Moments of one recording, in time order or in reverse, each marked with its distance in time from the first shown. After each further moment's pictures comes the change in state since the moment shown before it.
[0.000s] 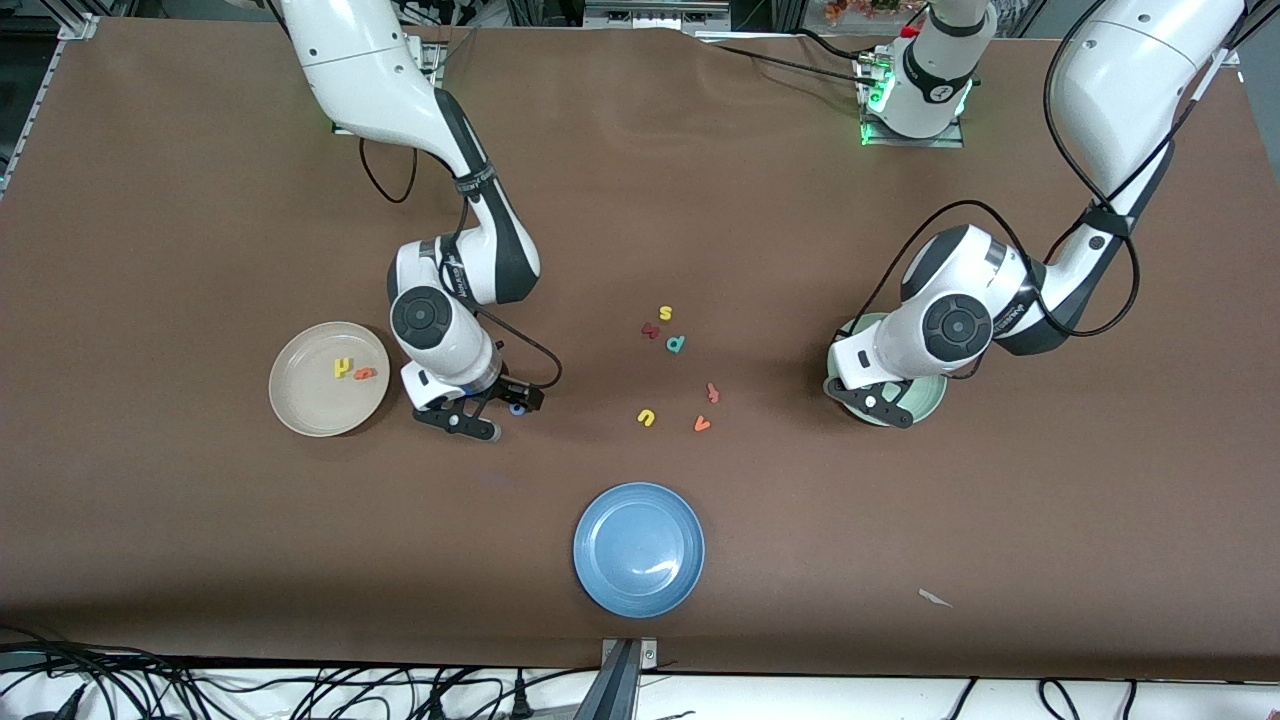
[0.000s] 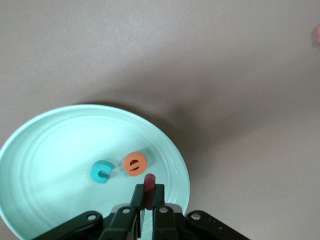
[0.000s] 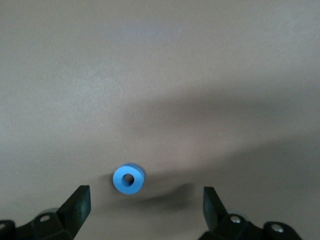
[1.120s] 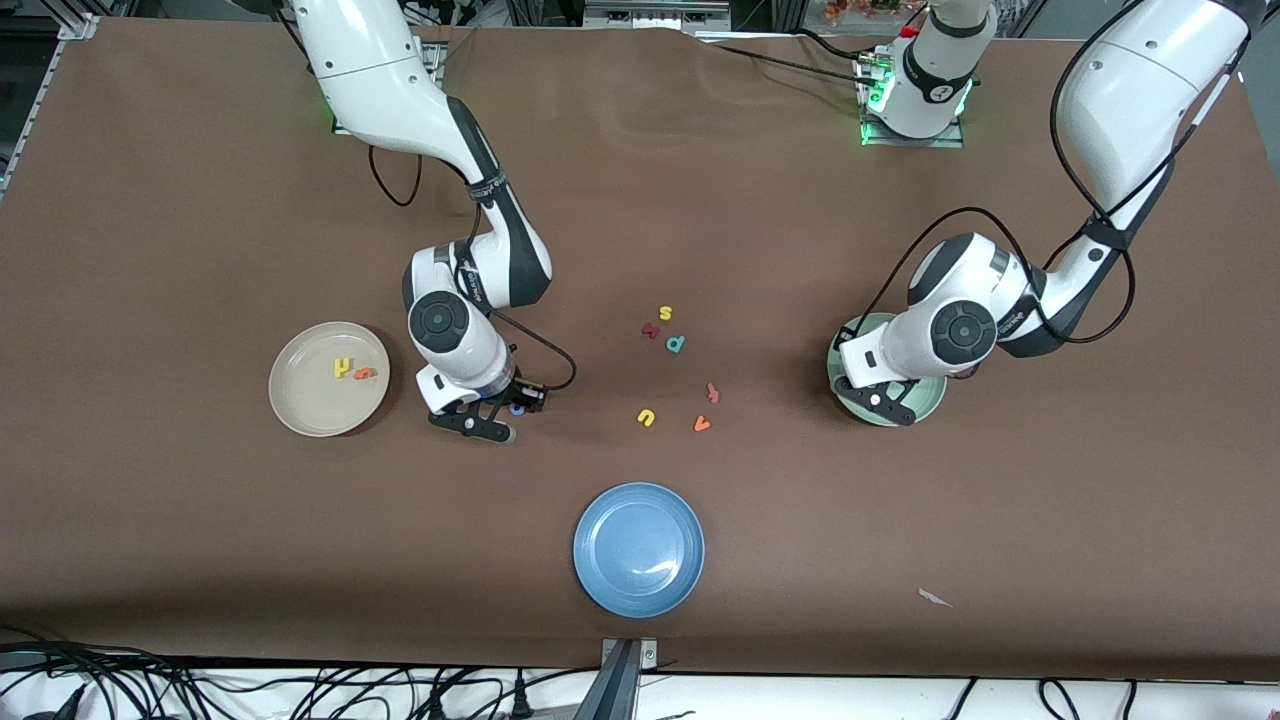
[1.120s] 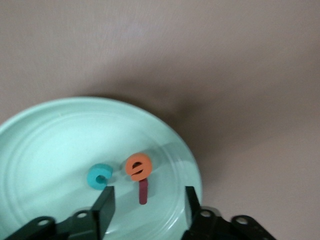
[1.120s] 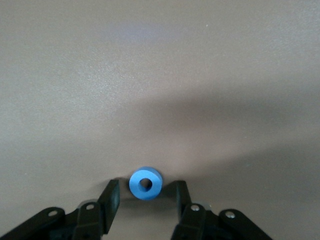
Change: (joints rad) left arm 0.059 0.025 -0.048 -0.022 0.039 0.047 0.013; right arm 0.001 0.033 0.008 0.043 0.000 0.005 -0.004
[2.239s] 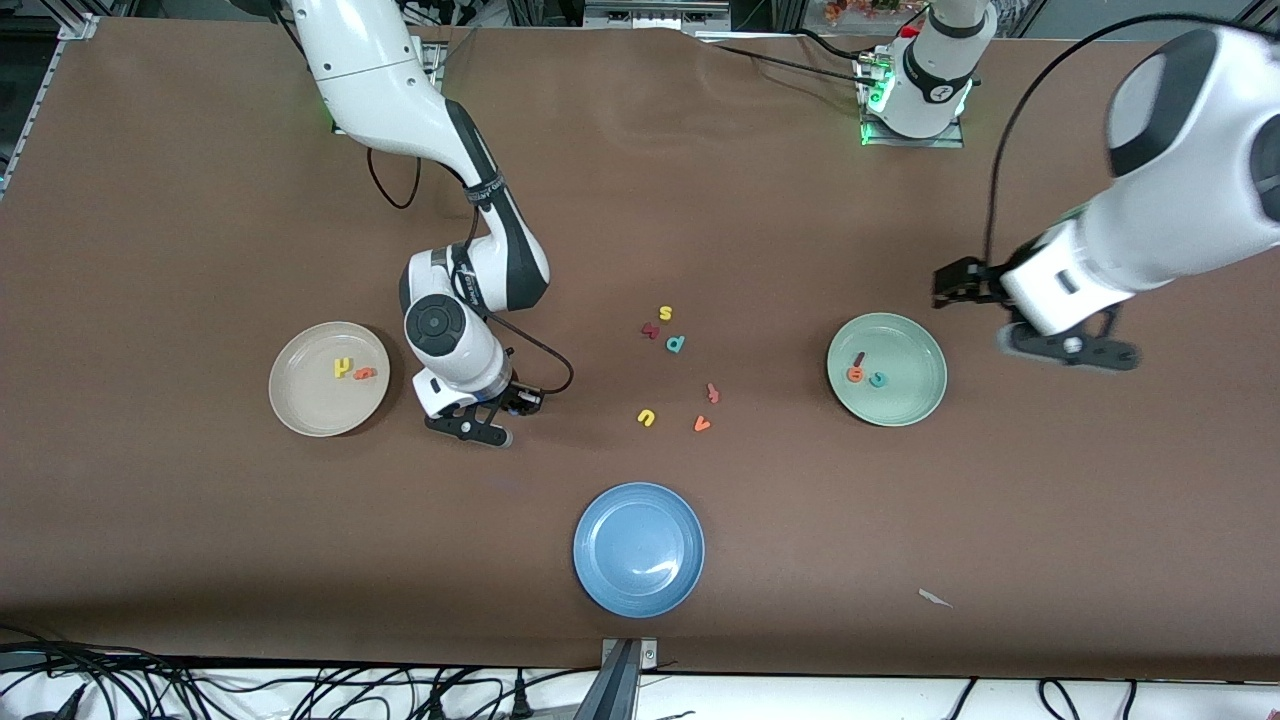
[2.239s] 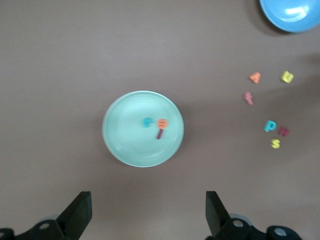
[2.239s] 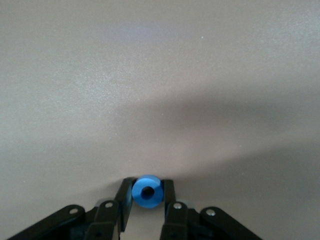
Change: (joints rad) left arm -0.171 -0.438 0.324 0.350 -0.413 -0.515 -0.016; right arm -0.004 0.007 -0.007 0.012 0.000 -0.004 -0.006
